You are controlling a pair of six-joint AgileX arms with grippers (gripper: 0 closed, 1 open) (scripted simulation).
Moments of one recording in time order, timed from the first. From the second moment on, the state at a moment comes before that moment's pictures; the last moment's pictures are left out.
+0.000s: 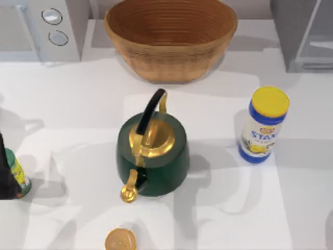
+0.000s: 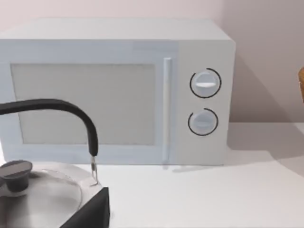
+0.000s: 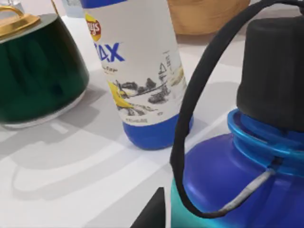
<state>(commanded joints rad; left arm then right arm) 0.00 0.00 0.00 0.00 0.00 0.00 -0.76 2.02 0.77 -0.96 -1.43 -2.01</state>
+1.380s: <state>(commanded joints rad) 0.00 0.00 0.00 0.00 0.00 0.00 -0.20 0.53 0.41 -0.14 -0.19 -0.34</state>
